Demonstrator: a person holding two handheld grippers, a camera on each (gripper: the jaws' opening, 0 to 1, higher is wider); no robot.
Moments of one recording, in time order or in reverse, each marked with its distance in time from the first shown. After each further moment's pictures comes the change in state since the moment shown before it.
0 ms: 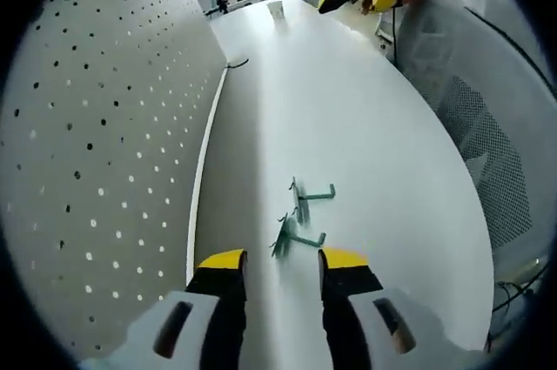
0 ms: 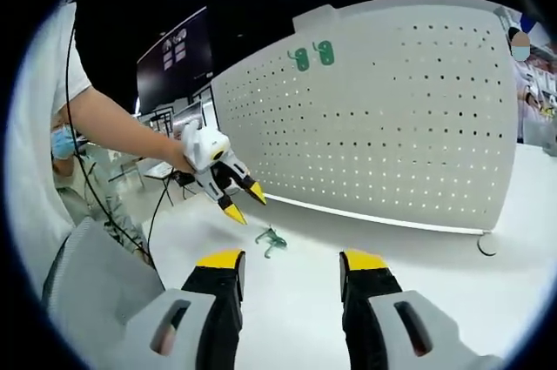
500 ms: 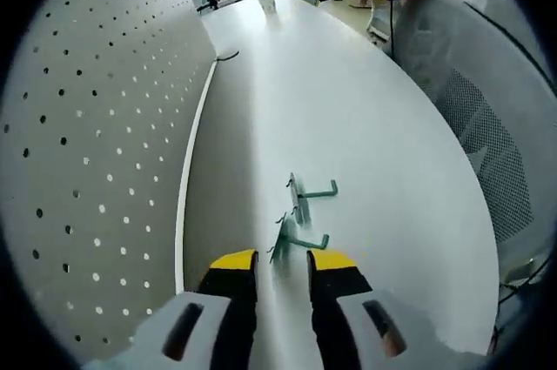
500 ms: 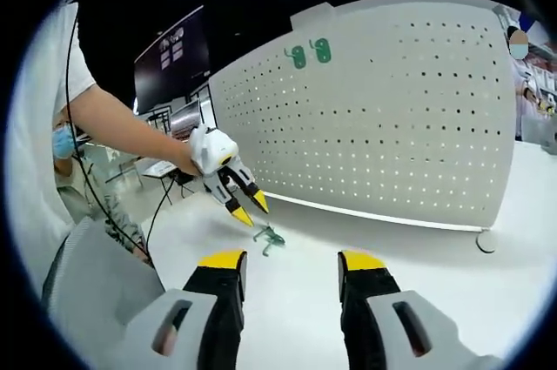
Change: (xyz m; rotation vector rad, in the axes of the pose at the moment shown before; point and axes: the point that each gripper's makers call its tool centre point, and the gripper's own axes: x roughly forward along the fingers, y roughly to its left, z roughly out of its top) left arm 0.019 -0.002 -0.004 0.014 0.017 -0.058; right arm -0.001 -0.003 -0.002 0.009 0.010 -0.009
